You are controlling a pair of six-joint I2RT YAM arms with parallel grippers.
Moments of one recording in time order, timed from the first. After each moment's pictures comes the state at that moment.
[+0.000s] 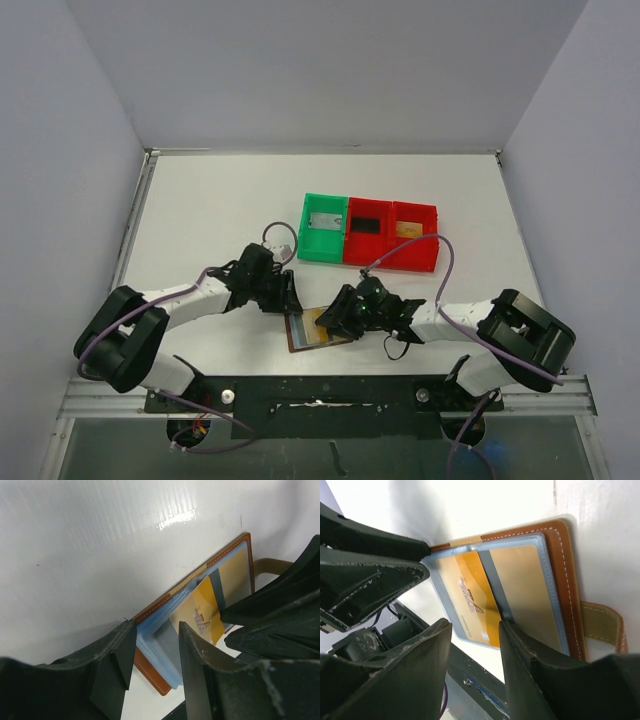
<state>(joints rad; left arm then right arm) -0.60 1.44 0.61 -0.12 0.35 -0.58 0.89 1.43 0.43 0.25 -0.18 1.32</state>
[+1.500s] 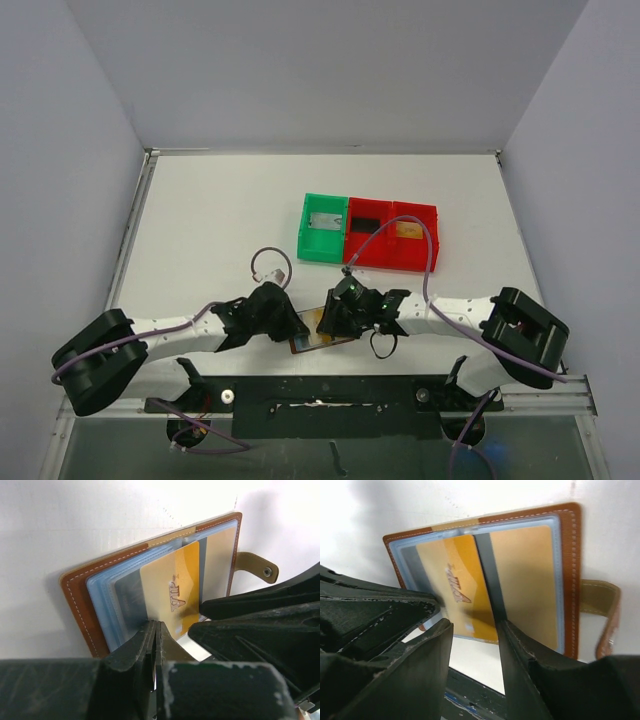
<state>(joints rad) -0.92 1.28 0.41 0.01 0.03 -1.16 1.00 1.44 0.66 -0.19 0.01 1.08</state>
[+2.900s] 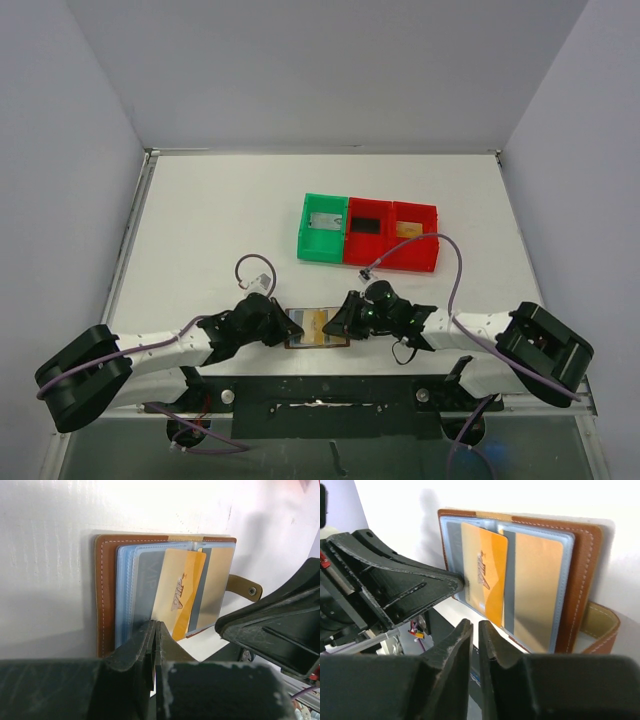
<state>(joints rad) -0.92 1.15 0.24 0.18 -0.03 -1.25 0.88 1.31 0.37 0.29 -0.25 1.17</state>
